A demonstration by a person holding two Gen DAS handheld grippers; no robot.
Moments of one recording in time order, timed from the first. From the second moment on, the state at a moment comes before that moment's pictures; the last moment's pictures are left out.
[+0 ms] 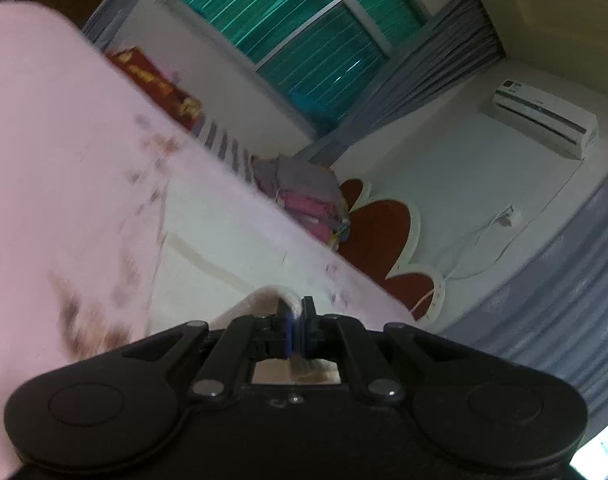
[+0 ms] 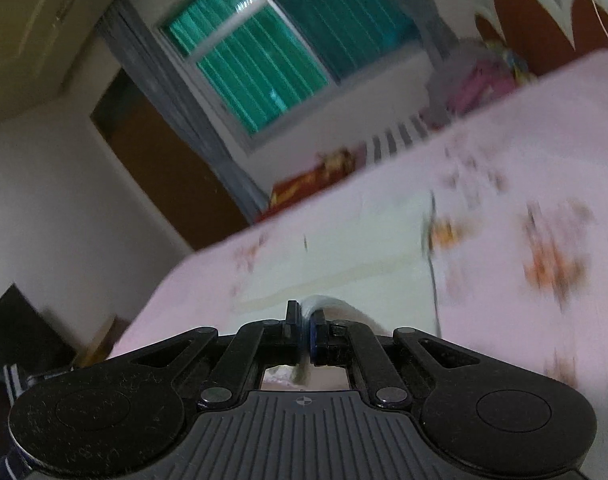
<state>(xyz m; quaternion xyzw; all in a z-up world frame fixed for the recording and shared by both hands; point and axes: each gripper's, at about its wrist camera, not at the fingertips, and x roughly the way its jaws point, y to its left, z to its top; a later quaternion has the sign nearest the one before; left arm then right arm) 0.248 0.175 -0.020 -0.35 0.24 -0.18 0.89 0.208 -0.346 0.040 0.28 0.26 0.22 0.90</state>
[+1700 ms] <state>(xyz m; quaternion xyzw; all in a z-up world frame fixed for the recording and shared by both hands) 0.547 0.155 -0.103 -0.16 0.35 -0.17 0.91 0.540 -0.273 -0.090 0.04 0.39 0.10 0.92</state>
